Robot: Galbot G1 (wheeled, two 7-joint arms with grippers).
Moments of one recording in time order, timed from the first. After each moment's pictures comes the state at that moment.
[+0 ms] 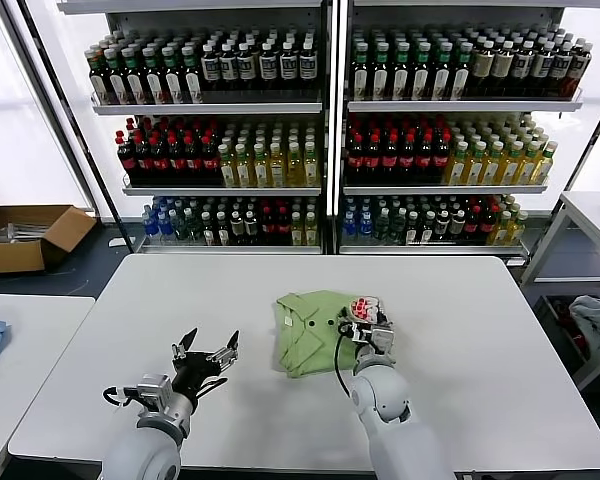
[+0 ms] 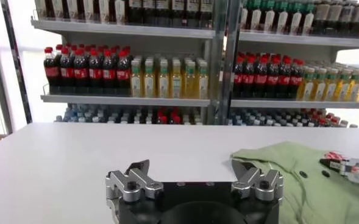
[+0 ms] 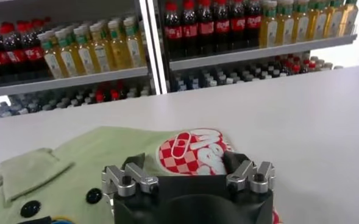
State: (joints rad) left arm 1.33 -1.20 -0.38 -2.04 -0.43 0.40 -0.19; right arm -0.95 1.52 0.25 1.56 0.33 -0.42 0.41
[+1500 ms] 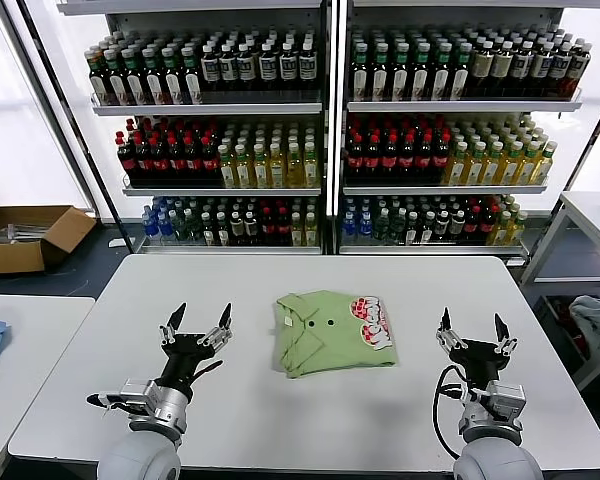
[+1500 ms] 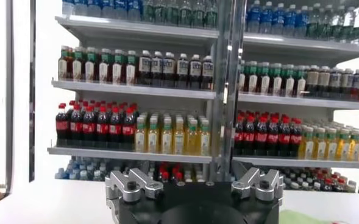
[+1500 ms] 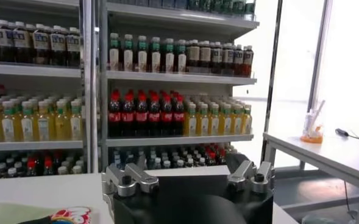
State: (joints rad) left arm 1.36 -1.28 -0.43 -2.10 -0.34 0.23 -0.15; right arm -1.41 1.33 0.52 2.18 0.20 -0.35 0.39
